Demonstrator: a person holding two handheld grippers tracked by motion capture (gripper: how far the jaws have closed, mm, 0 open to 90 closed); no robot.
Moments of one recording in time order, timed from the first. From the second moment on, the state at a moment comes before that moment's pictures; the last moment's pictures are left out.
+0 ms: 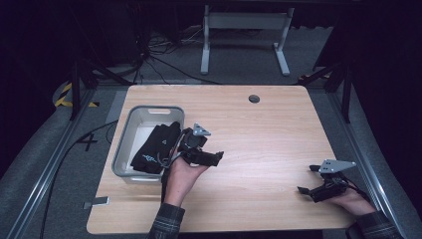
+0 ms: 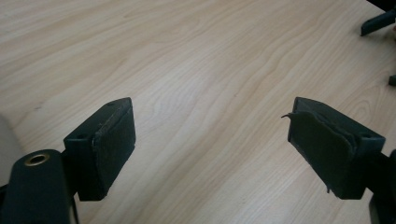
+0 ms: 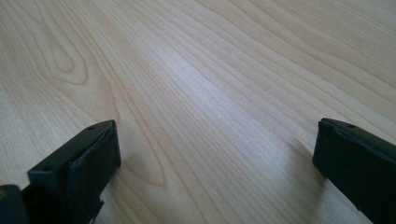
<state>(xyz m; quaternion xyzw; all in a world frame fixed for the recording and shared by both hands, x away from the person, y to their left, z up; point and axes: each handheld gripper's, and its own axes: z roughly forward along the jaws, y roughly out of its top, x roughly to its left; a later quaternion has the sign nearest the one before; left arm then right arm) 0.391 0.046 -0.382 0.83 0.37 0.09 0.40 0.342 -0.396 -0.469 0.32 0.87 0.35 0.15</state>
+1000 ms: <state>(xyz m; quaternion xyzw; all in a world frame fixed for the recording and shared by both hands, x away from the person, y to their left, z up) 0.351 -0.013 -0.455 0.87 0.33 0.07 0.36 0.342 -0.396 -0.469 0.32 0.87 0.35 0.15</state>
